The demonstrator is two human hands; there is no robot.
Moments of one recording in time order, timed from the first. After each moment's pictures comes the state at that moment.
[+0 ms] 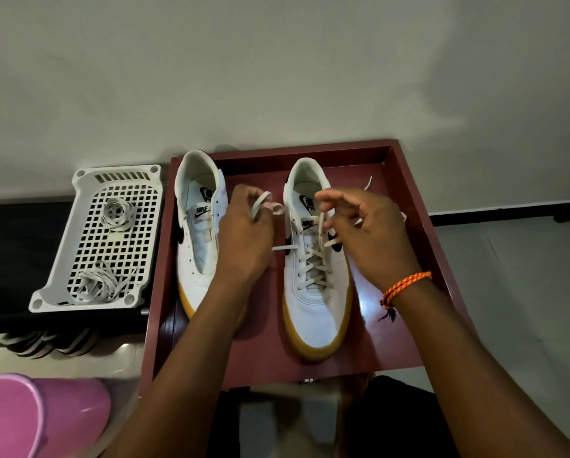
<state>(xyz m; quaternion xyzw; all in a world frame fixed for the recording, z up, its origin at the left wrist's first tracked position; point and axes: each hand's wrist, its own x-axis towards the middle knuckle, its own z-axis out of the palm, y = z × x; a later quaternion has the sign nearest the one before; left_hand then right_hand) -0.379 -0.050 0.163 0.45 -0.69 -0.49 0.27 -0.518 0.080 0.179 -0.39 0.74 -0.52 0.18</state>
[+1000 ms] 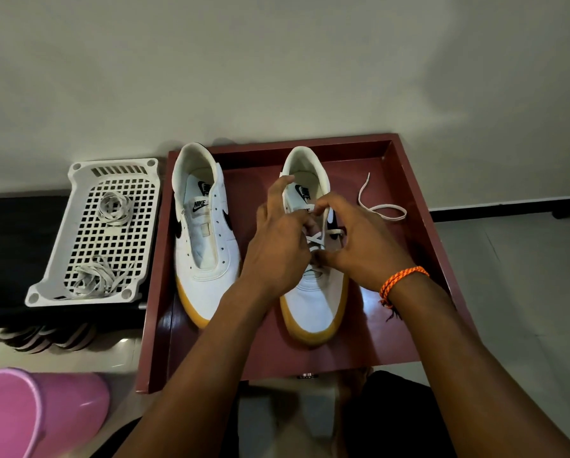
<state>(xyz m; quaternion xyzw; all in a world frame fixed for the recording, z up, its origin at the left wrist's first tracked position) -0.392 -0.020 0.159 0.31 -0.89 -0.31 0.14 -0.522 0.086 0.160 -0.47 0.78 -0.34 0.23</state>
